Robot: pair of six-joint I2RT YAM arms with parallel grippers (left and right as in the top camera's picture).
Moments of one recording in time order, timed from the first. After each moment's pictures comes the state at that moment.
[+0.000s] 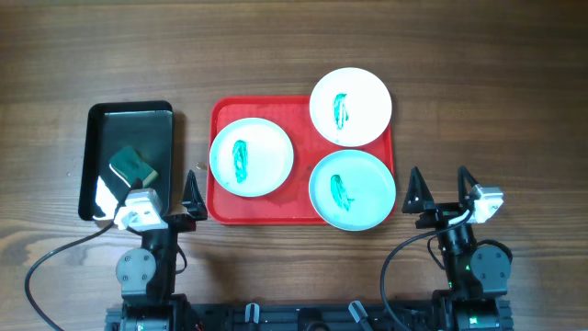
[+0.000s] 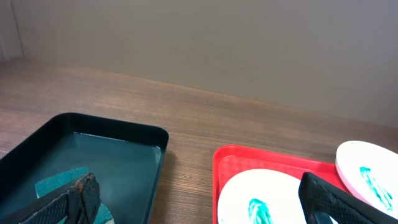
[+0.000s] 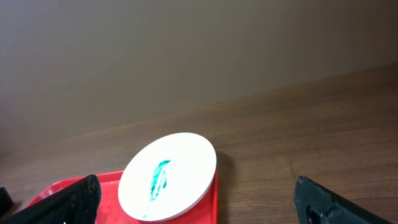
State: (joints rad) left arm 0.02 0.01 0.01 -0.07 -0.03 -0.20; right arm 0.03 0.01 0.01 0.00 -0.08 0.29
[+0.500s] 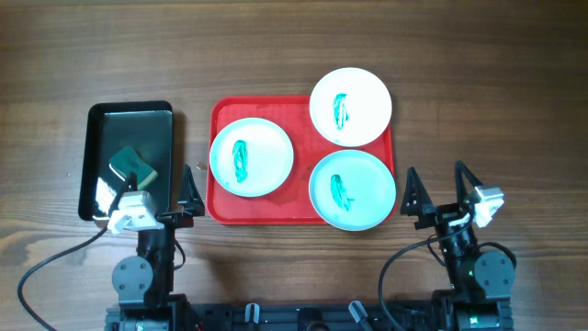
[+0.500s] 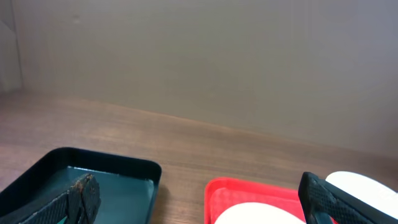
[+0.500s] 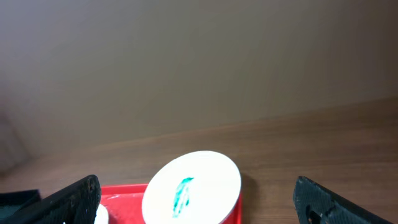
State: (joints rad) left arm 0.02 0.01 0.02 0.04 -0.02 -0.21; right arm 0.03 0.03 0.02 0.10 -0.17 0.29
